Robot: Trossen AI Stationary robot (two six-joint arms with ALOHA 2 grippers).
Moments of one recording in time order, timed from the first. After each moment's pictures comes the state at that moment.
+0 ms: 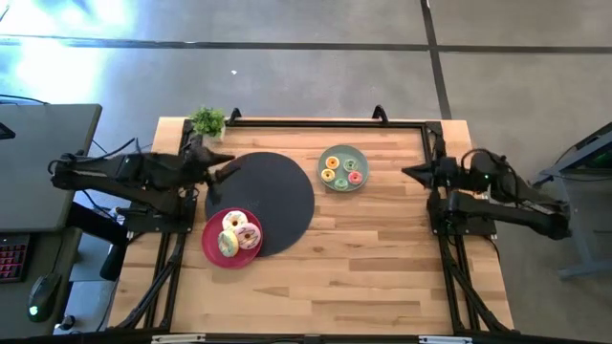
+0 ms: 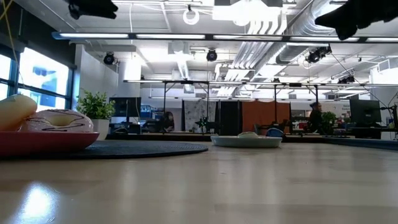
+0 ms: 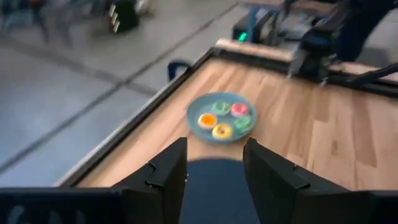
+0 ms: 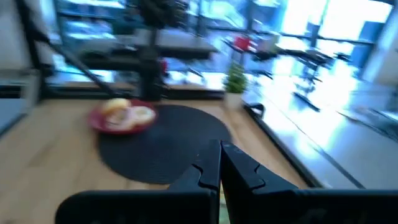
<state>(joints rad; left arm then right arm) -0.15 0.64 0.87 -0.62 -0.61 -0.24 -0.28 0.22 0.52 -0.41 -0.05 -0.09</state>
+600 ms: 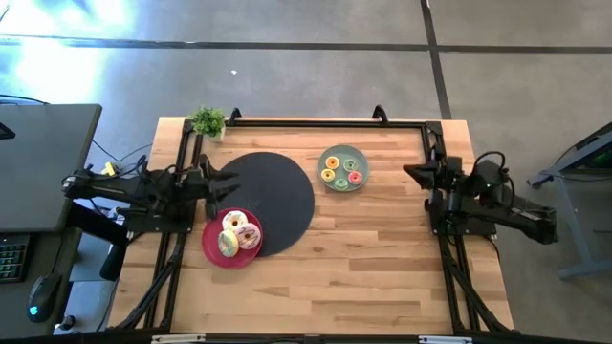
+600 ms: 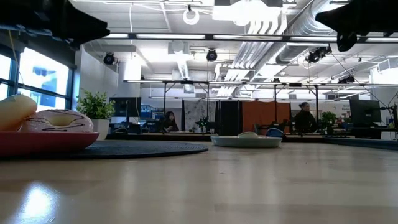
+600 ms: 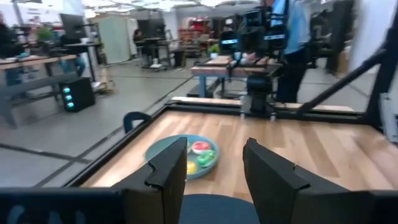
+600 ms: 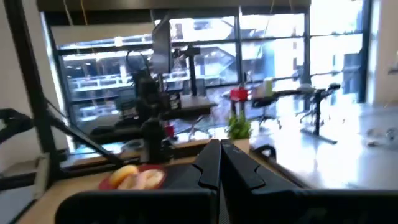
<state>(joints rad) -0.17 0.23 0.26 0.00 -0.44 0.03 -0.28 0.00 0.28 -0.09 -0.07 0.13</state>
